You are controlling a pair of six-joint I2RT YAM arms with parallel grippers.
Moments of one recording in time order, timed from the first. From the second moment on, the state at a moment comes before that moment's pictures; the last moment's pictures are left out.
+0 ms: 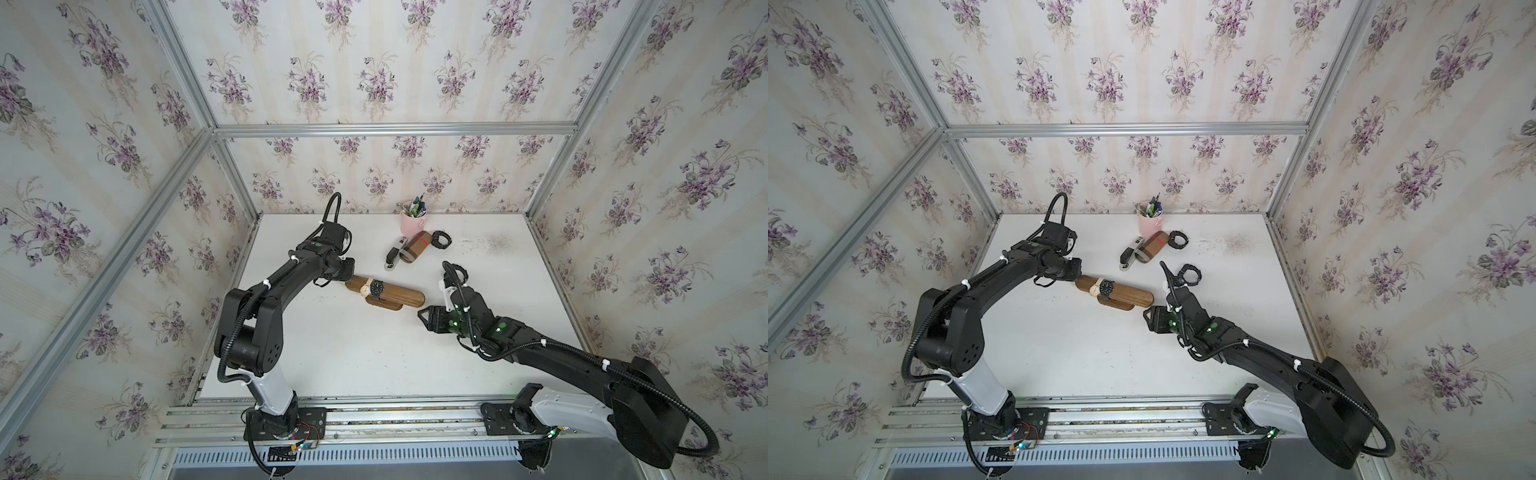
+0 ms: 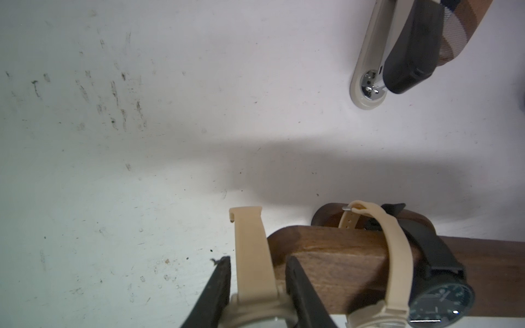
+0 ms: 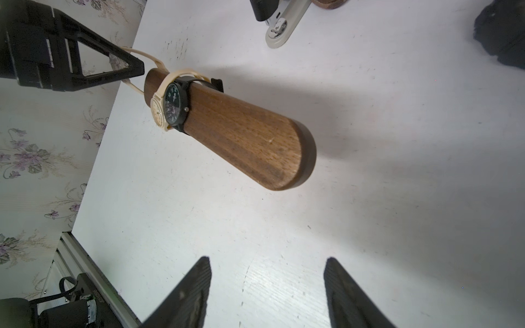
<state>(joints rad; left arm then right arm) -0.28 1.74 1.33 -0.70 0.04 -0.13 0.74 1.18 0.57 -0.10 -0.06 0.67</state>
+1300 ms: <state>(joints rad) -0.36 1.79 1.38 -0.80 0.03 -0.11 0.74 1.43 0.70 -0.10 -0.03 0.53</state>
